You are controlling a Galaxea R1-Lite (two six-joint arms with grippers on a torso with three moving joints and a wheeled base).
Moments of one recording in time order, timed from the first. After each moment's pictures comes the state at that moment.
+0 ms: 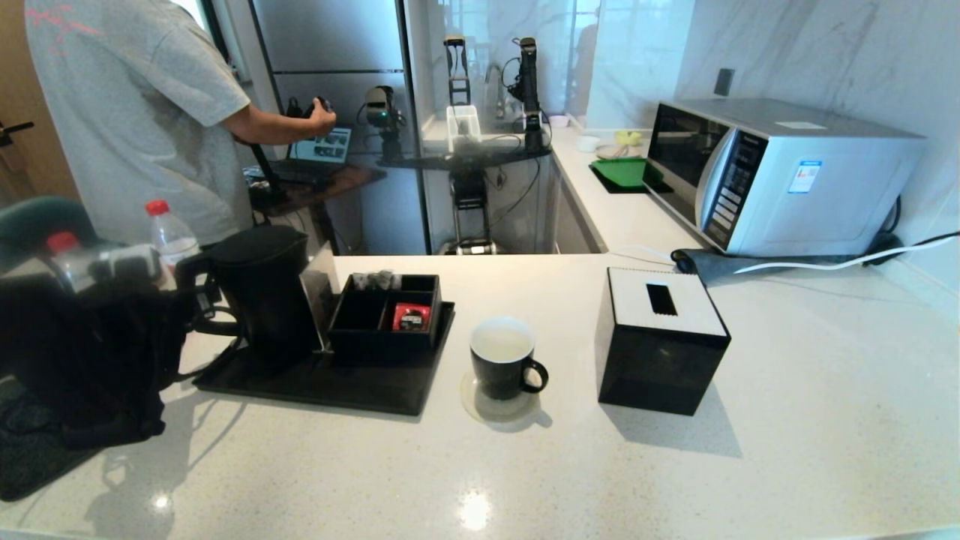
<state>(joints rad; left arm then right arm) 0.27 2.25 -0.79 -1.52 0.26 0.04 0.01 0.00 0.00 0.00 -0.01 0.00</state>
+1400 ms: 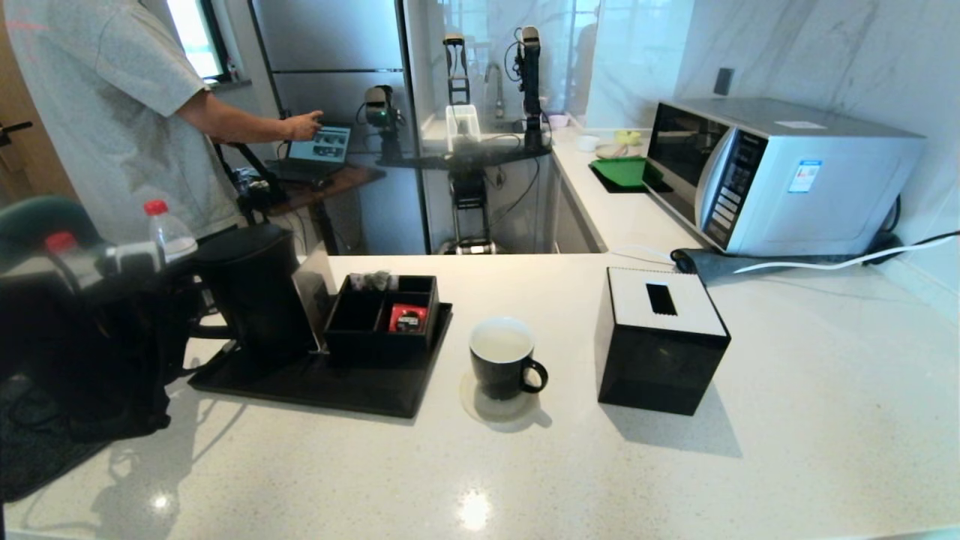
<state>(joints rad) 0.27 2.26 -0.83 -1.52 0.26 0.04 0.01 0.00 0.00 0.00 -0.01 0.00</state>
